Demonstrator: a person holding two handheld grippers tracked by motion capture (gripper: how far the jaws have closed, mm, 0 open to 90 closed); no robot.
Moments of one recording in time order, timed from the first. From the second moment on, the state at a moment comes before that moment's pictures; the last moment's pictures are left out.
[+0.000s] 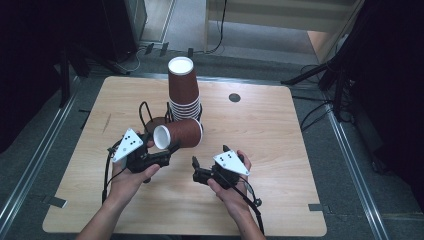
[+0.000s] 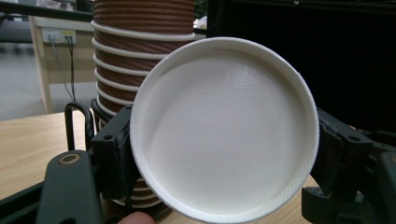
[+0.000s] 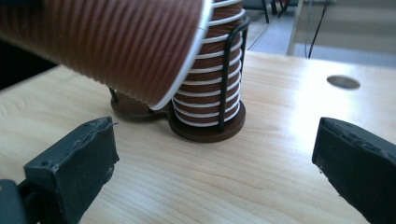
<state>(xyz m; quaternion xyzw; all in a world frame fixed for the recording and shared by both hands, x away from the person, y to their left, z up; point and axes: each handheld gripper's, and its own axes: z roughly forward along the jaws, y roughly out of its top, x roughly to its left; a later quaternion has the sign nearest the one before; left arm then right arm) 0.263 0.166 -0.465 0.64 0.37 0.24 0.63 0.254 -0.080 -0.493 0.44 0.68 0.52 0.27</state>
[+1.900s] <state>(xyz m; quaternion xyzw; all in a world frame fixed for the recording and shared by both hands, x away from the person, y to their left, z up) 0.258 0.125 -0.492 0.62 0.31 0.24 0.68 0.262 -0.091 -0.483 0.74 0.19 0.59 -0.26</state>
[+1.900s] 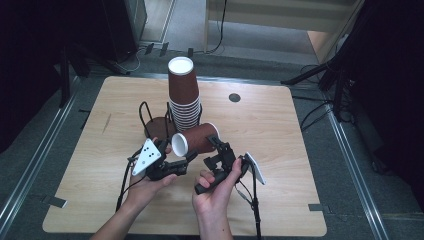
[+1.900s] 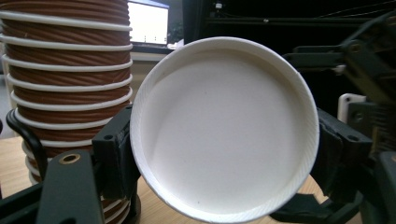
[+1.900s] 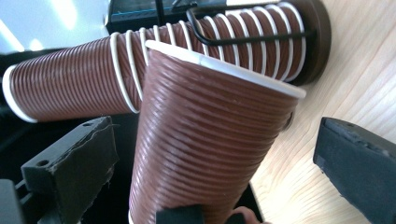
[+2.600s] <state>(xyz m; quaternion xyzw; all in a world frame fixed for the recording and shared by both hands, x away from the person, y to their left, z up) 0.255 0.121 -0.493 0.64 0.29 0.24 0.67 0.287 -0.086 -0.496 0.73 0.15 0.58 -0.34</state>
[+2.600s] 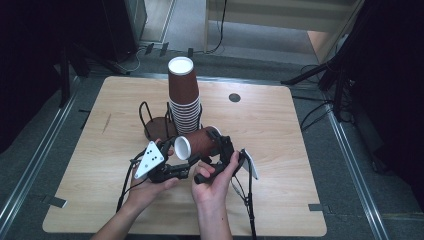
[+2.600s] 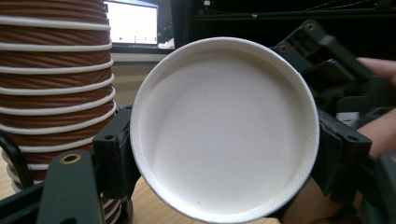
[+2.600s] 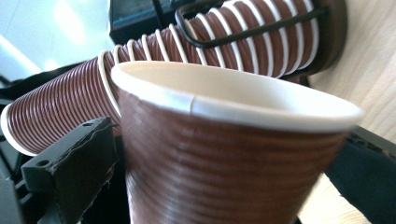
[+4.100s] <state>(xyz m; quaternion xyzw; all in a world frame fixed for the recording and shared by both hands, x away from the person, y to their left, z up) 0.240 0.174 -0.488 0.63 0.35 0.18 0.66 0.306 -0.083 -0.456 0.69 0.34 0.63 -0.11</state>
